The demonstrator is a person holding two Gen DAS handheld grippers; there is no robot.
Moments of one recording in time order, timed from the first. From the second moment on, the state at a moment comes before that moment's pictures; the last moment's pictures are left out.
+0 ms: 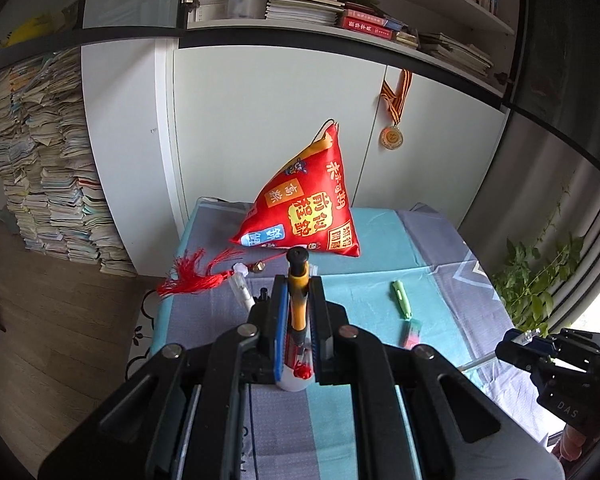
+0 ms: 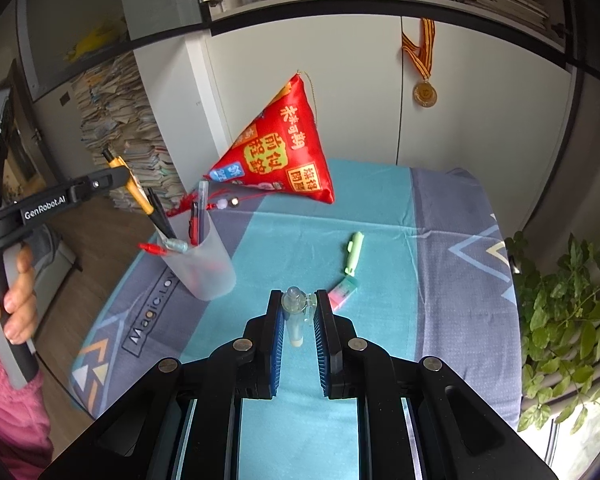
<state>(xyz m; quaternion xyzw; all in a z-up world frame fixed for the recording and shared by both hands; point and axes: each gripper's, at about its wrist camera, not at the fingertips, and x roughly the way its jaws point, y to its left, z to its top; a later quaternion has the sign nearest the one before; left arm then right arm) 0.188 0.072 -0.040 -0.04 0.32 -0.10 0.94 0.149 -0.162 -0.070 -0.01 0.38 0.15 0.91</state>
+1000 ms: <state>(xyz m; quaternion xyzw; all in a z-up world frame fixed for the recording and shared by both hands) 0.213 0.058 -0.073 -0.04 0.36 -0.13 0.92 0.165 -0.134 -0.051 -0.01 0.36 0.17 0.92</state>
